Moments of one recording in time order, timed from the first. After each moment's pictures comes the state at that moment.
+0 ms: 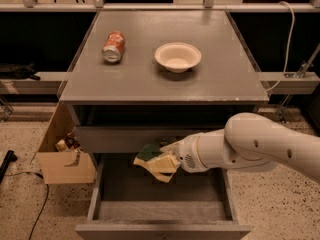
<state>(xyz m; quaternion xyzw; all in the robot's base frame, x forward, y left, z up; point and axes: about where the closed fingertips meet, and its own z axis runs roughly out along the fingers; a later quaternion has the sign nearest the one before) 0.460 -0.002 0.705 -0.37 0.83 0.31 0.30</state>
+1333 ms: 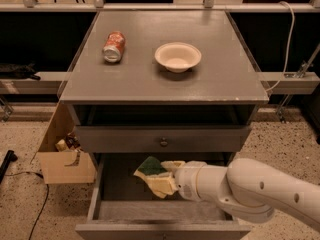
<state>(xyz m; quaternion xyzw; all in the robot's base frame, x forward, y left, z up) 0.440 0.000 0.658 -0.31 0.81 0.31 0.38</state>
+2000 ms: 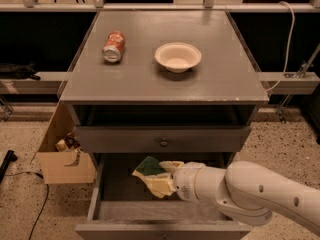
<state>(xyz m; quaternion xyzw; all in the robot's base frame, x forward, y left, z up) 0.440 0.003 0.658 -0.31 0.81 0.30 0.39</state>
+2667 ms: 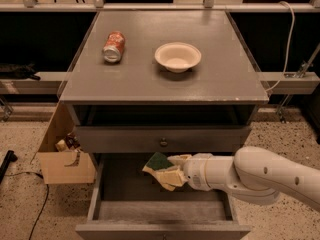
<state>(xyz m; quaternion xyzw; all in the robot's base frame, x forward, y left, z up) 0.464 -0.023 0.645 -0.34 0.81 0.31 0.37</state>
